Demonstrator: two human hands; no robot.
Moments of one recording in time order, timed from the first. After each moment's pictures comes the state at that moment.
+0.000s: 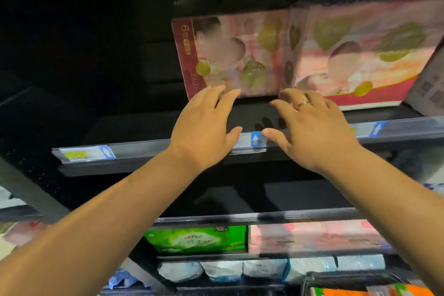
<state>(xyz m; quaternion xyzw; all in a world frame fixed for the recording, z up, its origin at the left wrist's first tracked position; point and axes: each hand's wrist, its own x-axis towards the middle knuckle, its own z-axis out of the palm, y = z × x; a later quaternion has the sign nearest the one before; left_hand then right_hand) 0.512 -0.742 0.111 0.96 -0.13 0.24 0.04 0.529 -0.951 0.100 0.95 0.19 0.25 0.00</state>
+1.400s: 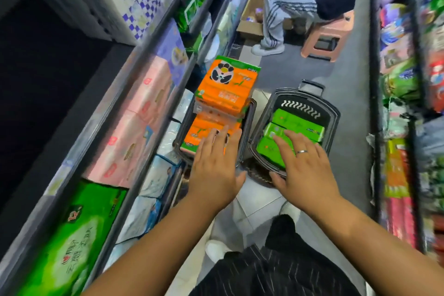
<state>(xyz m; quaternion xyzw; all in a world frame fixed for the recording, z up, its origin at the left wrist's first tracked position) 0.234 -0.940 -0.150 0.75 -0.65 -0.04 0.12 0.052 -1.022 -0.152 0.89 -0.46 0.01 -0.07</state>
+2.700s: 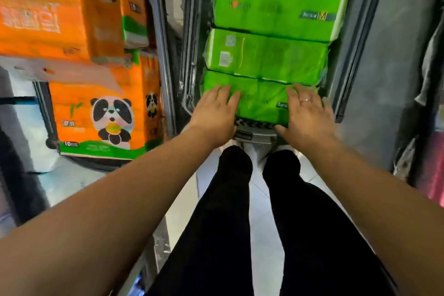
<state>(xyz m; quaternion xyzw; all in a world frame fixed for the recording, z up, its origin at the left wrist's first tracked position) 0.150 -1.220 -0.627 0.57 -0.74 -0.26 -0.25 -0.062 -1.235 -0.622 0.71 -0.60 -0.24 -0.28</state>
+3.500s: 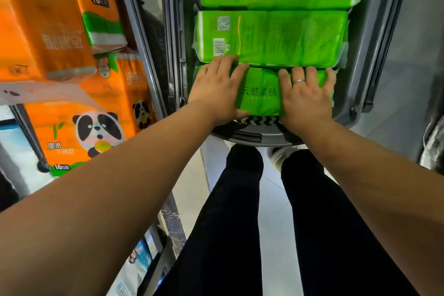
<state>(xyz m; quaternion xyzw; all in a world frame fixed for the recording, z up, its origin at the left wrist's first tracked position) 0.158 -1.269 -0.673 0.53 -0.78 -0.24 -0.22 -0.037 -1.233 -0.701 0.76 -0.60 -0.19 -0.15</state>
